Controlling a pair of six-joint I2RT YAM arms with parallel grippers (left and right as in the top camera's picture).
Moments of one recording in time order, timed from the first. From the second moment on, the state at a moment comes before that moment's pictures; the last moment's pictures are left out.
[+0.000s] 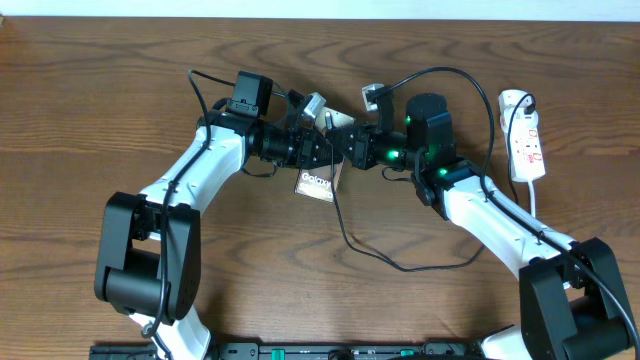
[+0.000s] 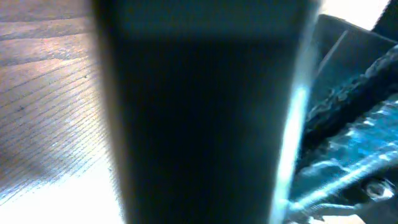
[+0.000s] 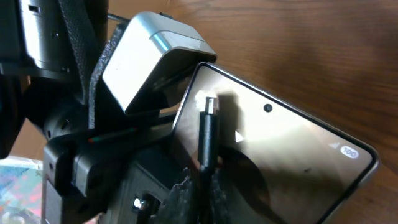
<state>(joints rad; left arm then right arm) -0.26 1.86 1.25 -0.52 1.08 -0.12 0.39 1.65 0.94 0.24 -0.71 0.55</state>
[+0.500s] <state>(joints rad) -0.27 1.86 1.24 -0.34 1.35 -0.04 0.28 1.65 0.94 0.37 -1.06 0.62</state>
